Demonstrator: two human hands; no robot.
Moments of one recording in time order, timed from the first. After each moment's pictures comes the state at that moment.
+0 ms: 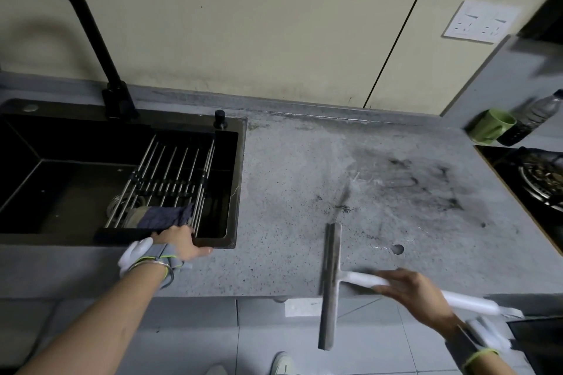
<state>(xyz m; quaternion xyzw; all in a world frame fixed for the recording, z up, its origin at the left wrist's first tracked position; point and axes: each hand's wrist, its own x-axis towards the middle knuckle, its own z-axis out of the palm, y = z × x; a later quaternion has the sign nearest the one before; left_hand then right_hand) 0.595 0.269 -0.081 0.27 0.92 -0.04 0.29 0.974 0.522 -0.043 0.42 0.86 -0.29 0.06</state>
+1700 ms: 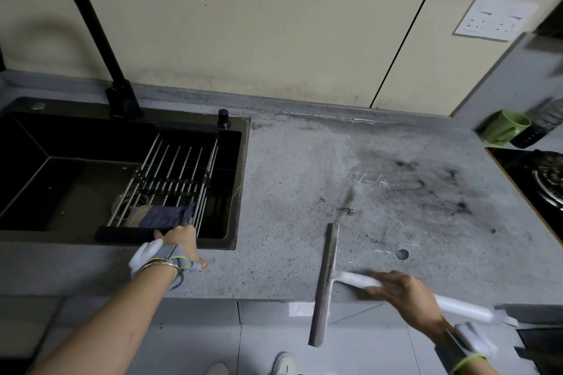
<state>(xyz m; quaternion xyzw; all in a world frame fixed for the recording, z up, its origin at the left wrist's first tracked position) 0.606 0.281 -0.070 0.27 0.91 -0.09 0.28 0.959 0.521 -0.054 0.41 0.87 -0.27 0.06</state>
